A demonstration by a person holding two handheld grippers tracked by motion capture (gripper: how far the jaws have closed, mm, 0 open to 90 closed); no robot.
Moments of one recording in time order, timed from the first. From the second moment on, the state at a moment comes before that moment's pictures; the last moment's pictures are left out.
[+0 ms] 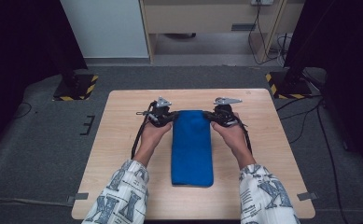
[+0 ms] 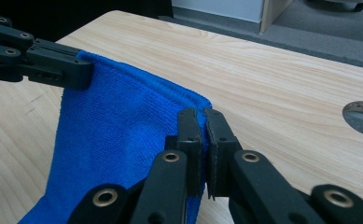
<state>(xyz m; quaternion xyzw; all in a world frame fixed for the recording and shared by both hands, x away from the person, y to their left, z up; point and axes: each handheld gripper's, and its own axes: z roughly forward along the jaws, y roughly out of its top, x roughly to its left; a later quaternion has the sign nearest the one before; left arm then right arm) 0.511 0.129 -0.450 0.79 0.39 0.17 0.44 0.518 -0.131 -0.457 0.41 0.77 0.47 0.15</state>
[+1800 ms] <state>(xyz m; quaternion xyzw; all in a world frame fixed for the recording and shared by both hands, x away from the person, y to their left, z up) 0.409 0.144 -0.455 0.81 0.31 0.14 0.48 0.419 -0.152 -0.467 0.35 0.78 0.51 0.12</state>
